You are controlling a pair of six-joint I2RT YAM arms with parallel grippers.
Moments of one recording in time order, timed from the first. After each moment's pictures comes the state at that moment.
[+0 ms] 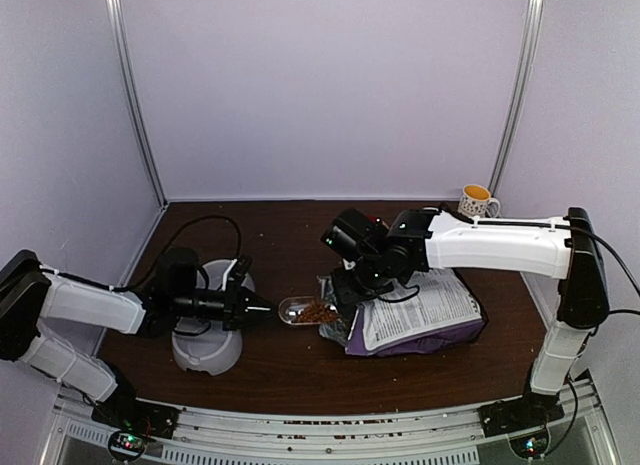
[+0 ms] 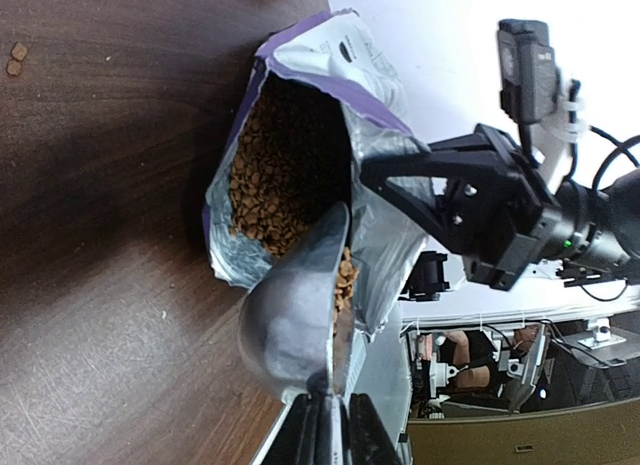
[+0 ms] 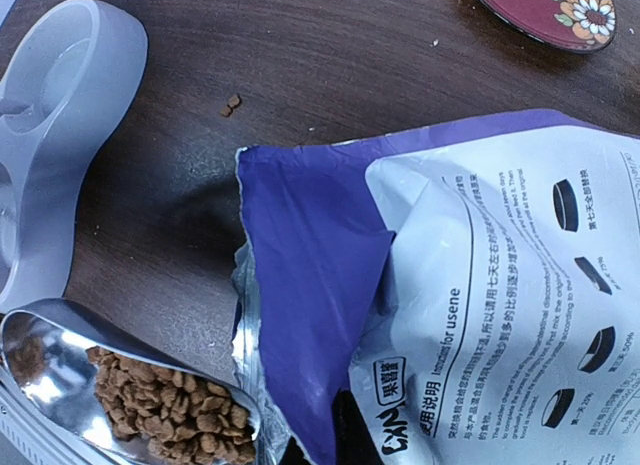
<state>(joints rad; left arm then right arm) -0.65 1.37 0.42 0.59 0.77 -1.05 1.03 1.80 1.50 -0.80 0.24 0.66</state>
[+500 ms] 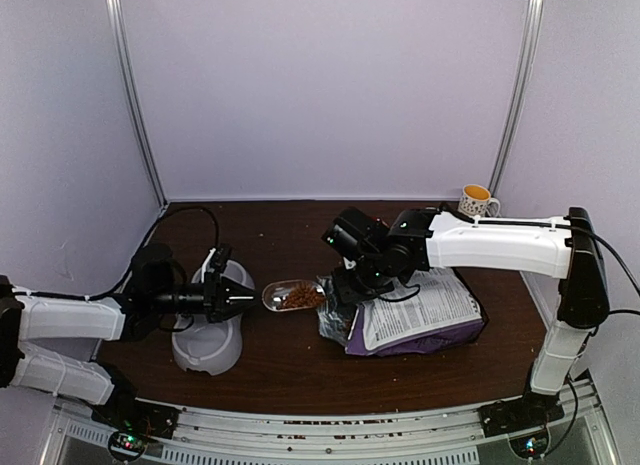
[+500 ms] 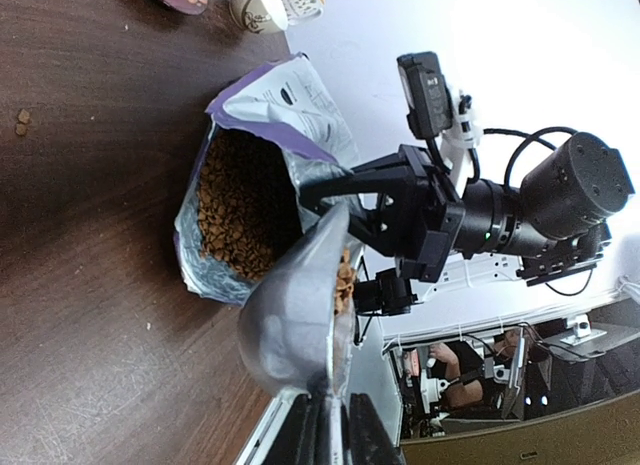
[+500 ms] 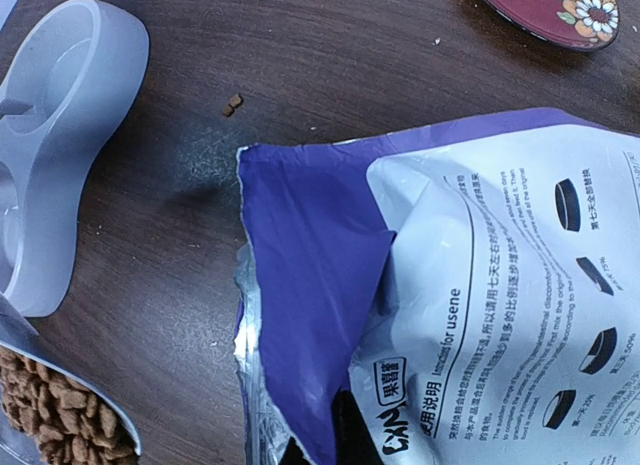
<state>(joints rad) -0.57 1.18 0.37 0.58 0.80 -1.06 1.03 1.80 1.49 -0.79 0.22 0.66</state>
